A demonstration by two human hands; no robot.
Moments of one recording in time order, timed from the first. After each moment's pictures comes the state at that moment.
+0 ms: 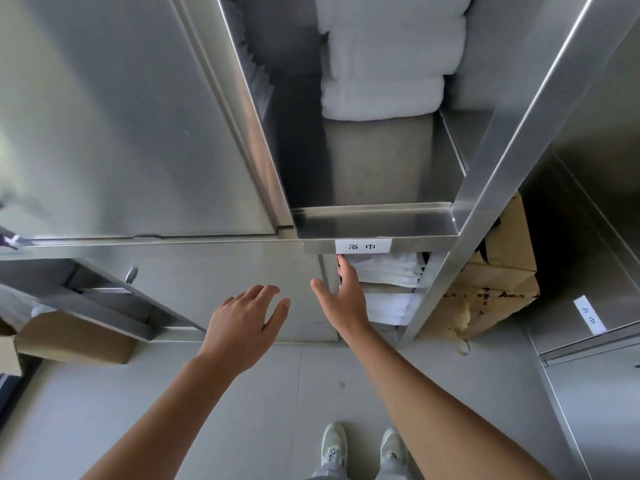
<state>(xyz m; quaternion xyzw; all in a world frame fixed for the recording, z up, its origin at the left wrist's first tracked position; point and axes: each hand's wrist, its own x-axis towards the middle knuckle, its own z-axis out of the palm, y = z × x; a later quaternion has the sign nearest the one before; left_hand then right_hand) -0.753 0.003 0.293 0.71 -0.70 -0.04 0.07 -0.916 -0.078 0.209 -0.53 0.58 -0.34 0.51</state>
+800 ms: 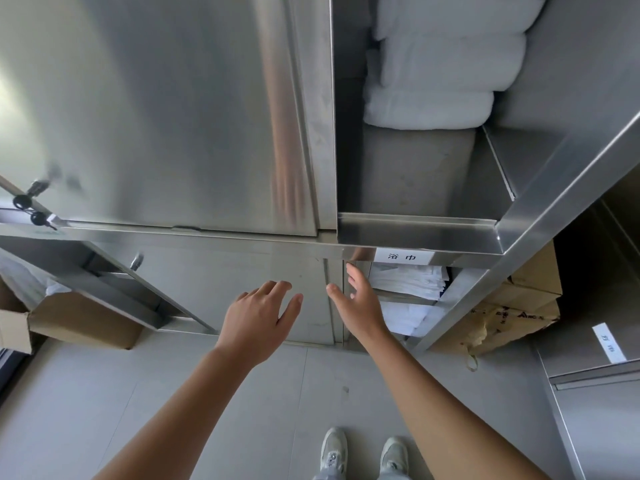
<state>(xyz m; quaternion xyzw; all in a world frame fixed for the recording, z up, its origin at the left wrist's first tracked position) -0.706 0.001 0.284 0.72 -0.69 -0.03 0.10 -0.883 -0.079 0.208 -0.57 0.56 -0.30 0.52</state>
